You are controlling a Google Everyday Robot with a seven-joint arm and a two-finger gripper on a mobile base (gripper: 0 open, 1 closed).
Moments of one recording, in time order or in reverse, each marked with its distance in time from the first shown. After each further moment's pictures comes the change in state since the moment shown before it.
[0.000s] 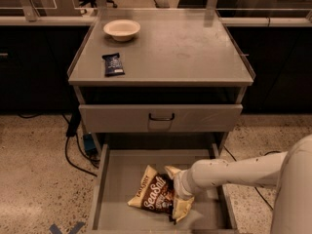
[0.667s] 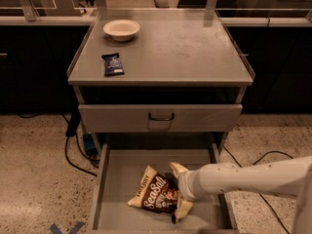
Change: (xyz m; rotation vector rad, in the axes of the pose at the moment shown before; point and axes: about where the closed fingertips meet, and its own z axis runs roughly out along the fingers) arm 0.004 0.001 -0.026 0.073 0.016 0.016
